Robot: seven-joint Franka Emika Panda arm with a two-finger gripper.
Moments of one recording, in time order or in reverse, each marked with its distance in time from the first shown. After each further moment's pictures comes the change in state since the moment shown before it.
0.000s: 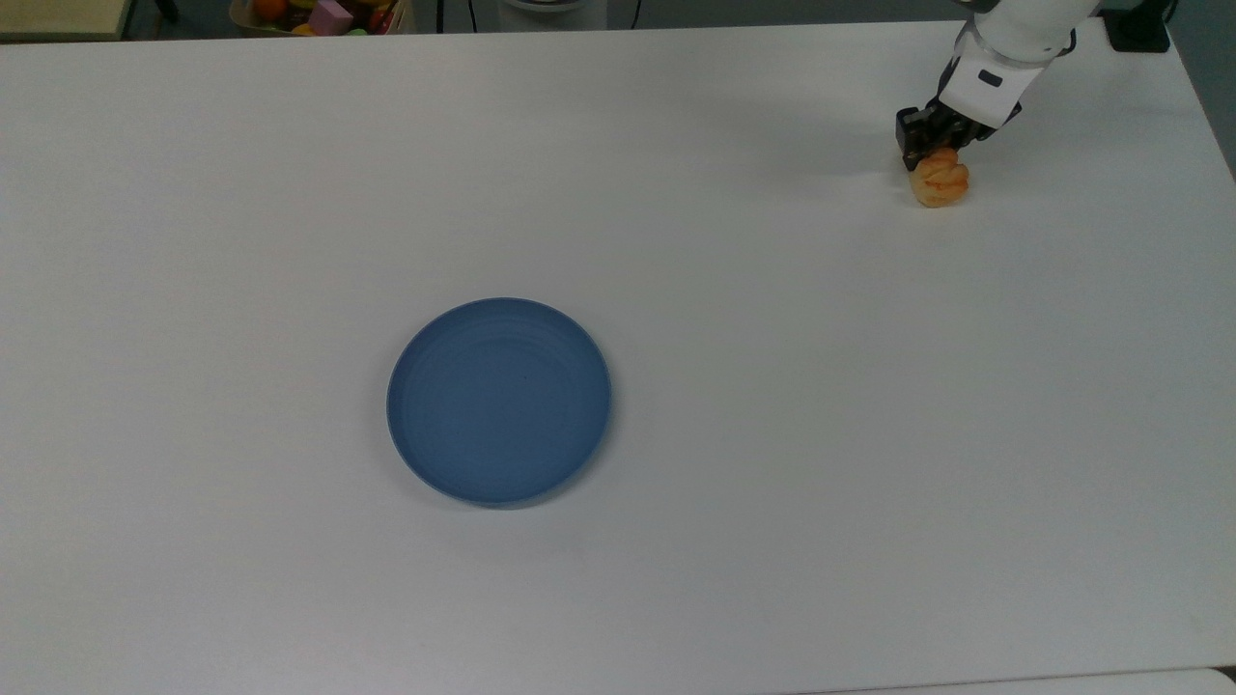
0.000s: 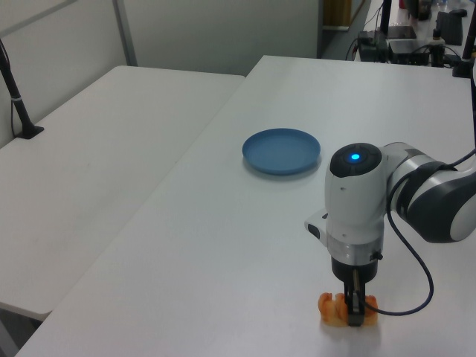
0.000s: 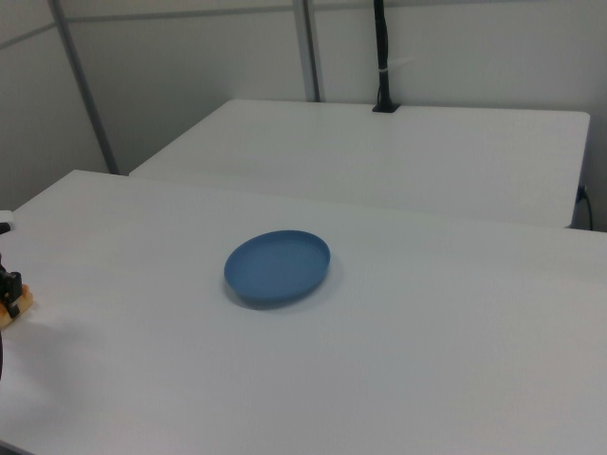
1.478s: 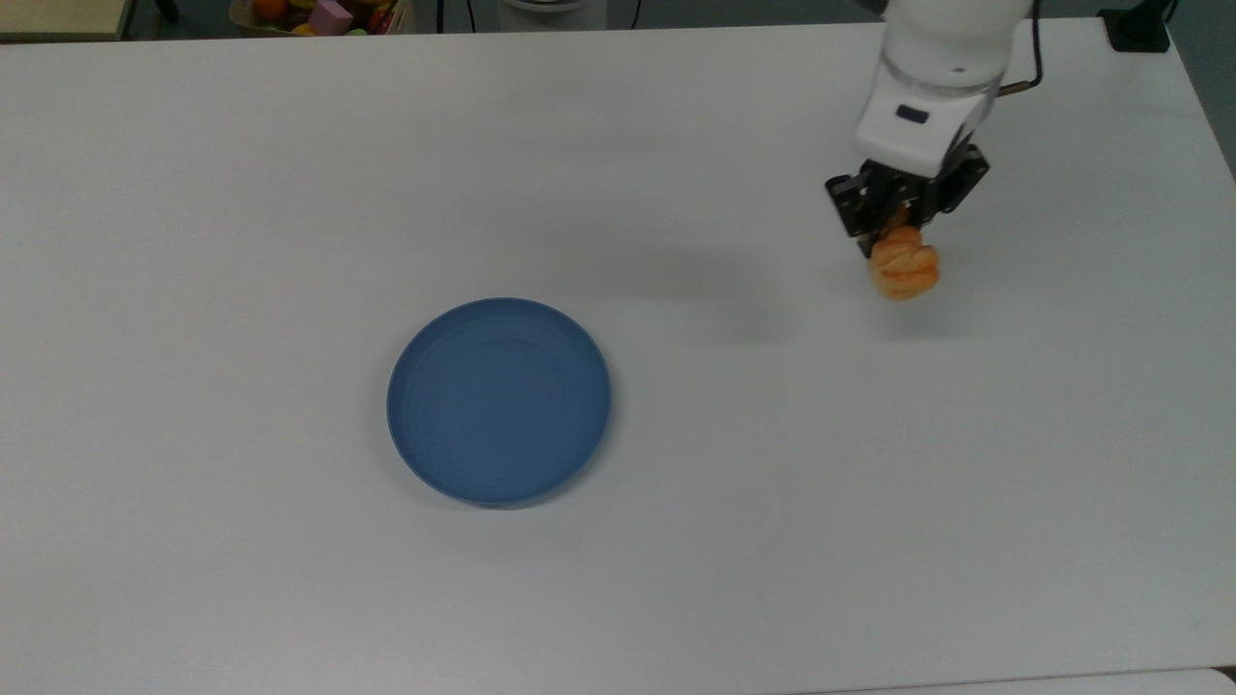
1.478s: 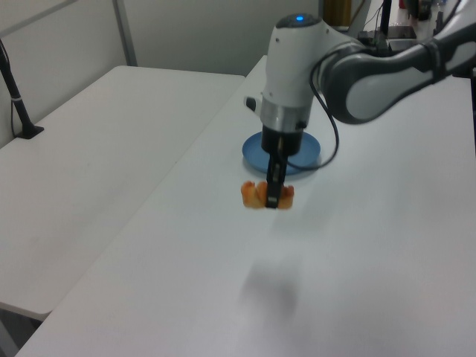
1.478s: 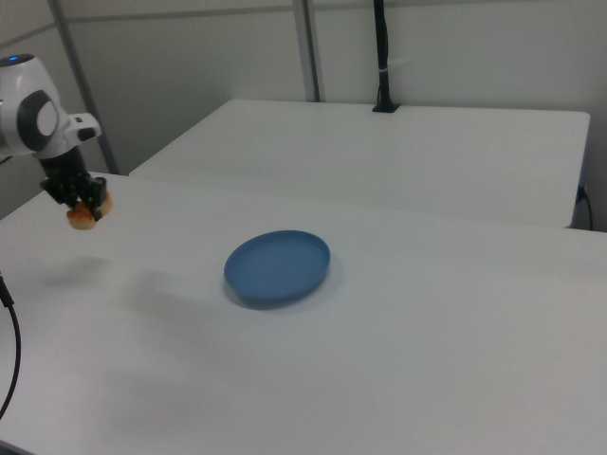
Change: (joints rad) arm -0.119 -0.002 -0.189 0.313 0.098 -0.081 -0.346
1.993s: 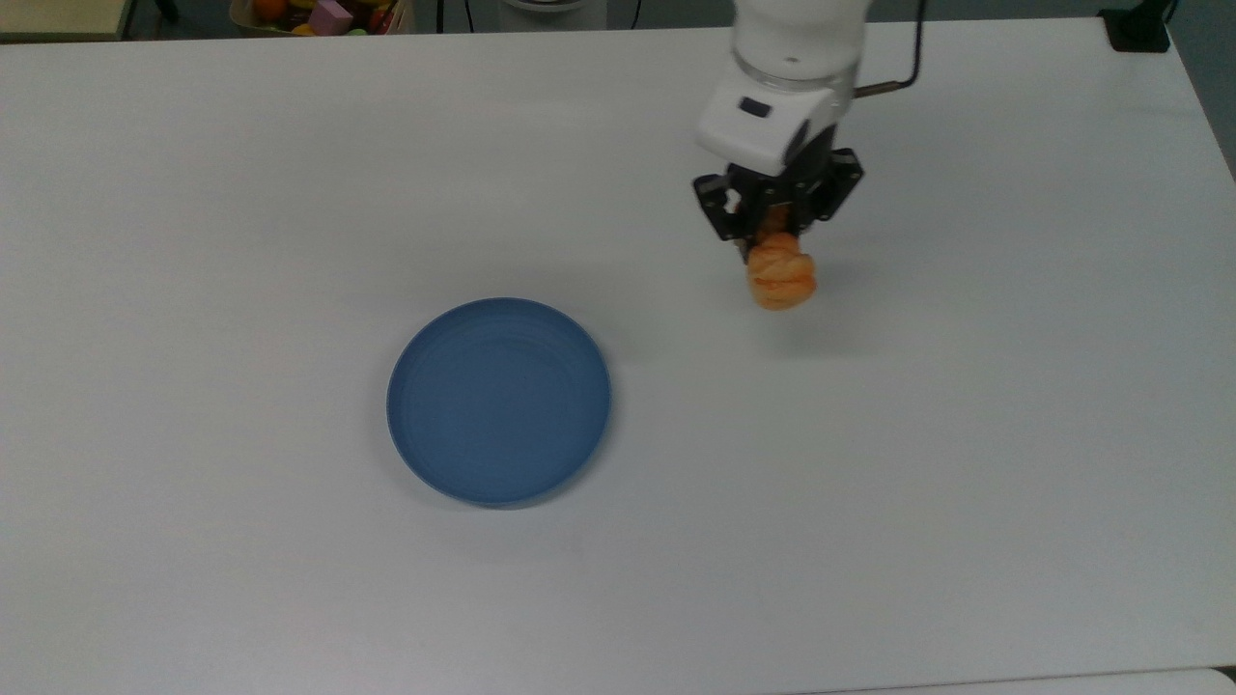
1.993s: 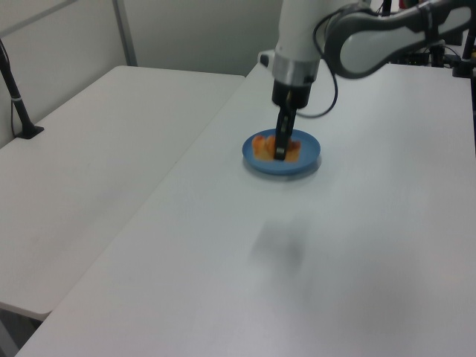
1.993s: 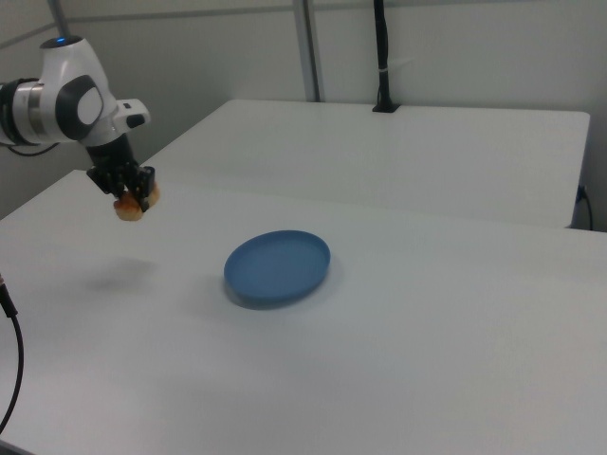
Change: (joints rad) arm -0.169 -0.099 -0.003 -0.087 0.008 -0.003 -0.127
